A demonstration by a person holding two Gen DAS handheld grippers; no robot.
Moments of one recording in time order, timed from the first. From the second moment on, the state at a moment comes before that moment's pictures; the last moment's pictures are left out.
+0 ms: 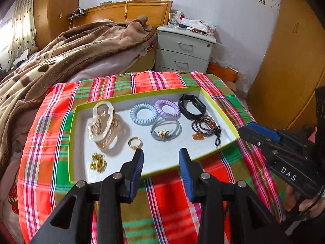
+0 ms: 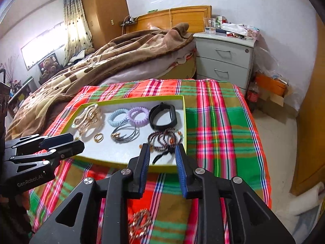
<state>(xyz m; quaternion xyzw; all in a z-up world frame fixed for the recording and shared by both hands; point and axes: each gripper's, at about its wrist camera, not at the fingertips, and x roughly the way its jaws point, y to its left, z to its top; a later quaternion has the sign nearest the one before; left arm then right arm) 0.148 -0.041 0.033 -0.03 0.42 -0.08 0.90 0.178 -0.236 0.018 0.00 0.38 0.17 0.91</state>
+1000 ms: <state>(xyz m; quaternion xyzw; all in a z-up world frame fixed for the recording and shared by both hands) 0.093 -0.021 0.011 -0.07 0.43 -0.11 0.89 0.119 -0.220 -0.038 0.00 0.44 0.15 0.88</state>
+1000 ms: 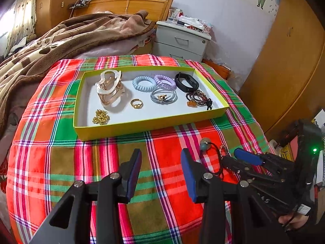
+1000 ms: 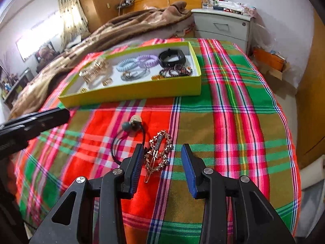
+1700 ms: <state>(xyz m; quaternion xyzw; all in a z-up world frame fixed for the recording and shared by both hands) 0.112 -0.053 -0.003 -0.05 0.46 -0.14 0.88 0.109 -0.247 -0.030 0.01 0.42 0.15 0.89</state>
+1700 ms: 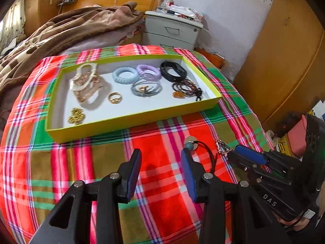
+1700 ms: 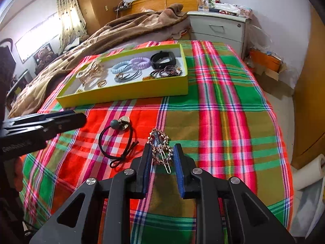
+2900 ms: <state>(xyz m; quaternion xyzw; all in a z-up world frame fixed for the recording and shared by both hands) 0.117 -0.087 0.012 0.02 0.43 -0.15 0.89 0.106 -0.271 0.000 0.06 0.37 0.15 0.91</state>
